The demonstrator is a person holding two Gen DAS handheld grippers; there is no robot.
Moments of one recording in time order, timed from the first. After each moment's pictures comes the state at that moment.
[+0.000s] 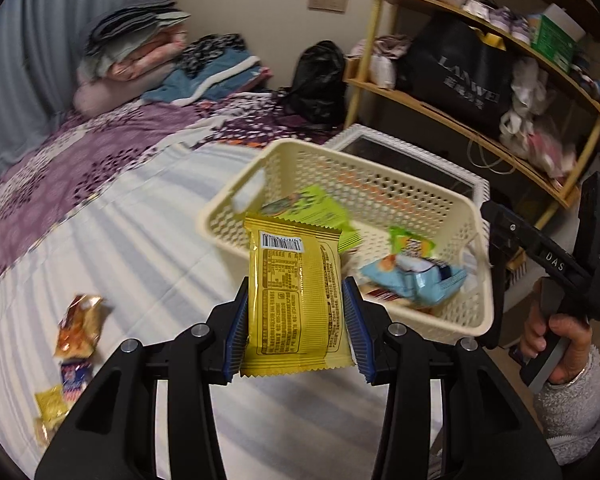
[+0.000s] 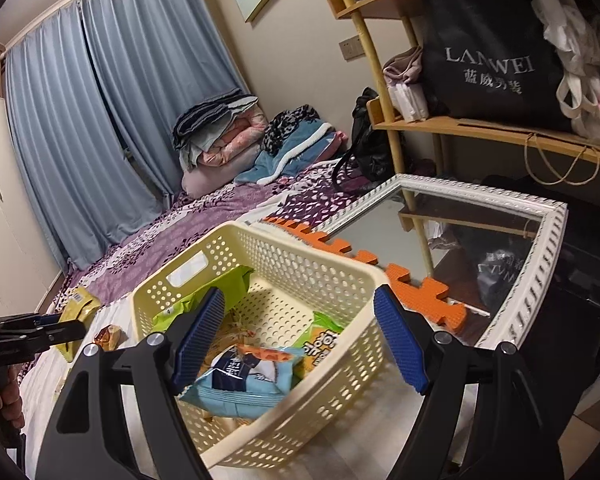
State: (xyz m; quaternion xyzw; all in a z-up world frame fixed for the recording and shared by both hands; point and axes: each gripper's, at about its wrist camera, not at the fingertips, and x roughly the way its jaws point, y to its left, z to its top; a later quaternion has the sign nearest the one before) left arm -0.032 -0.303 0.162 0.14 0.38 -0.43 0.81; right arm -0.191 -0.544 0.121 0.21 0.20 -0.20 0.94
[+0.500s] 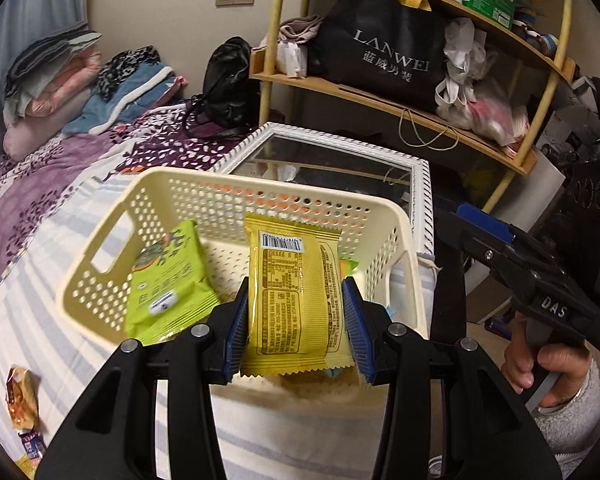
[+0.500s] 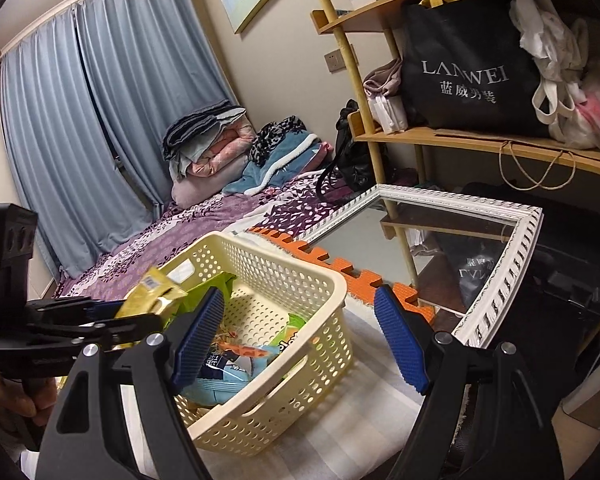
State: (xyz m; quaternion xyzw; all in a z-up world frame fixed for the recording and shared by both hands) left arm -0.064 -0.408 0.149 0.17 0.35 -0.52 0.76; right arm -0.216 -0.550 0.126 0.21 0.19 -0.21 0.94
